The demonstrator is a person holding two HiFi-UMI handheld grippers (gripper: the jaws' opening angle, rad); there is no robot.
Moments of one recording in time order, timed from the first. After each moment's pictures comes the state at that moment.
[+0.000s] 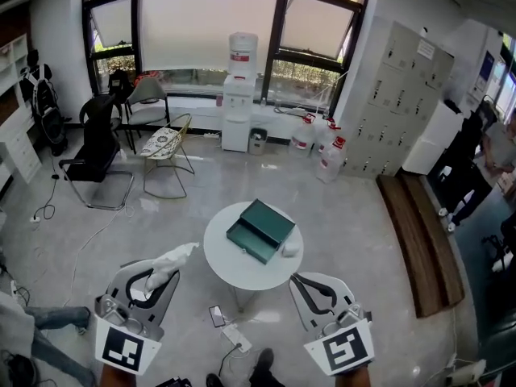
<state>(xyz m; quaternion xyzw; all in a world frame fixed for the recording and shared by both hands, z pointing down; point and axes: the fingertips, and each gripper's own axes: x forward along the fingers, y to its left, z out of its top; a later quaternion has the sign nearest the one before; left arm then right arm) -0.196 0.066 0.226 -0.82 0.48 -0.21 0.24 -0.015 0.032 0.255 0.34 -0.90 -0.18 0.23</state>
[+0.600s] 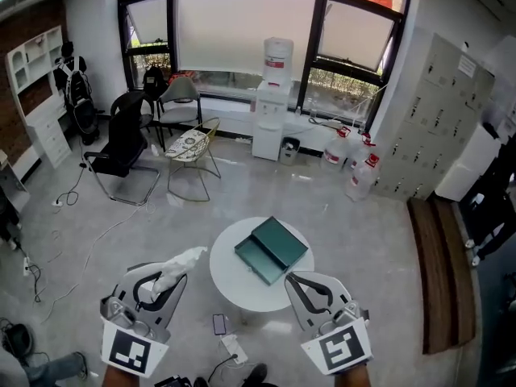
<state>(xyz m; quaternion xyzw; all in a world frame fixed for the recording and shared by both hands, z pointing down) -0.115 -0.055 0.217 -0.77 0.54 -0.25 0.23 0.035 -0.119 0.248 0.24 -0.93 -0.19 0.19</state>
